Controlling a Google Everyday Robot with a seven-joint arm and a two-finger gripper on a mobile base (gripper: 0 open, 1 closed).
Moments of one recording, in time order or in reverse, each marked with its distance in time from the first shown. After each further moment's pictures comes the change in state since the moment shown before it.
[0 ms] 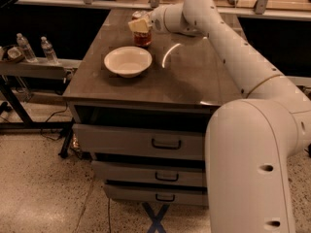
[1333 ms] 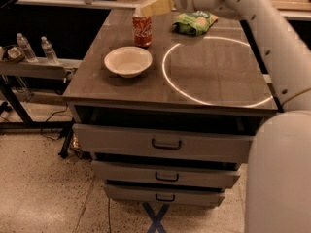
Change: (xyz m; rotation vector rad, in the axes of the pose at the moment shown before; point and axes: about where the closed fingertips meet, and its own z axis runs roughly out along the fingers) arm -0.089 0.019 -0.119 -0.084 -0.186 -0.153
